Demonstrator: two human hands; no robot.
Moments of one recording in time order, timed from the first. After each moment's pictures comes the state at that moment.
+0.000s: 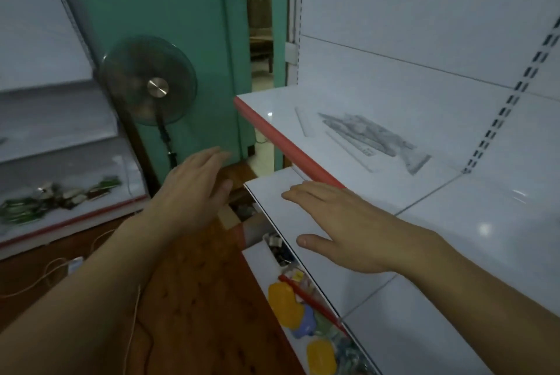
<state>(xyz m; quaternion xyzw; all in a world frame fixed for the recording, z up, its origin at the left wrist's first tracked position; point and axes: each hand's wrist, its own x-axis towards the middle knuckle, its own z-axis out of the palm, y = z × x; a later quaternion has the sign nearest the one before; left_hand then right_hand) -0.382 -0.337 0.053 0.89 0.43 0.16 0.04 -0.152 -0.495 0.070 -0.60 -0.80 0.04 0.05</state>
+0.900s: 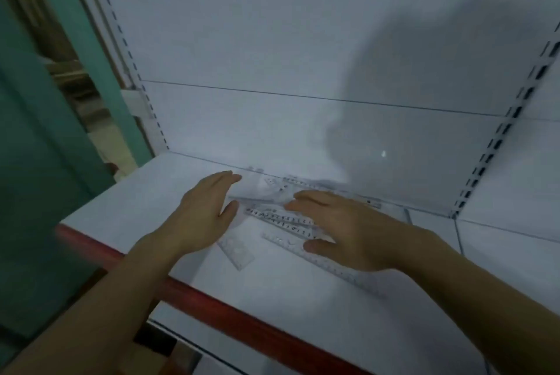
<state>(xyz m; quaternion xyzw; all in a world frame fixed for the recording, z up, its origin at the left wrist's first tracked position) -0.063 -0.018 0.026 0.97 0.10 0.12 0.16 0.047 -0.289 0.057 -0.81 -0.58 0.06 0.11</state>
